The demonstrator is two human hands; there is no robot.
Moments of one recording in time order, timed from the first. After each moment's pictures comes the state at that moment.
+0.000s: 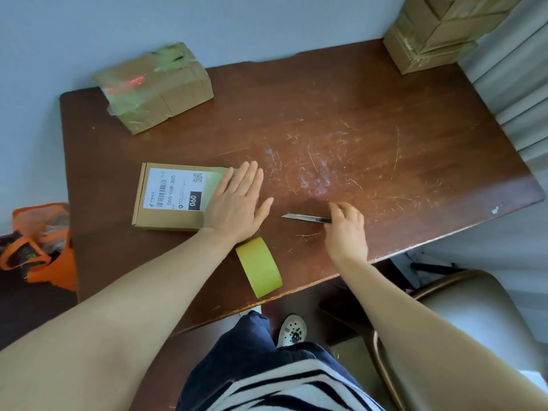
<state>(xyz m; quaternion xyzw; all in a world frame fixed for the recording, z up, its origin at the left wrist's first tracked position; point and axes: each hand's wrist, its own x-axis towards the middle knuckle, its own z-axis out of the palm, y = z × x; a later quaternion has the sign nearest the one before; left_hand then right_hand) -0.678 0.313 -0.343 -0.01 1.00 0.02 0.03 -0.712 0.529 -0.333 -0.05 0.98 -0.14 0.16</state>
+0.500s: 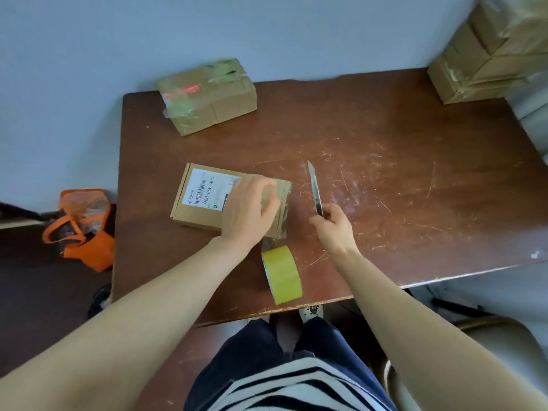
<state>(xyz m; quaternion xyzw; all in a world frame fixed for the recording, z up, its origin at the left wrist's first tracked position) -0.658 0.306 -0.306 -0.18 0.91 0.36 -0.13 -0.722 0.462 -0.311 0.04 0.84 -0.46 0.29</state>
